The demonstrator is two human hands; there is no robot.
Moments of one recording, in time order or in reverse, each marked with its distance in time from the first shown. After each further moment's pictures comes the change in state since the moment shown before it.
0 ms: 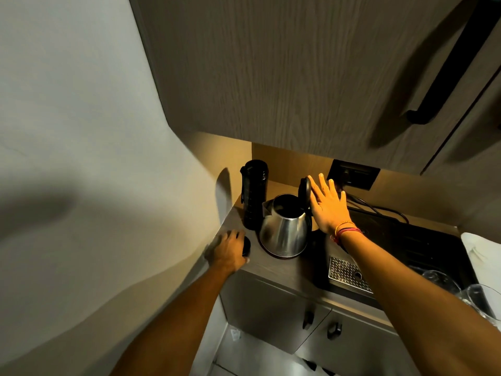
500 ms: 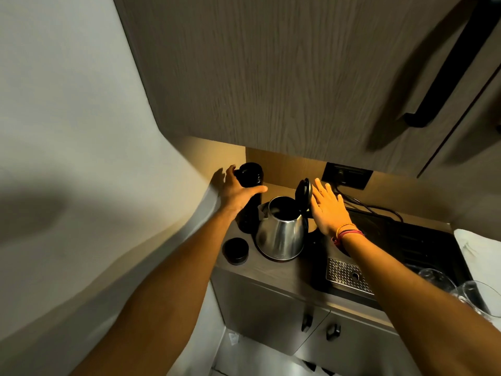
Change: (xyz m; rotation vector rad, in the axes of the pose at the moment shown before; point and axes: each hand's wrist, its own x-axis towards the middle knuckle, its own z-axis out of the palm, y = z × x) left_hand 0.075 0.038 -0.124 -1.010 0.306 -0.120; right_hand -0.002 0.011 0.000 -0.055 -0.029 -0.047
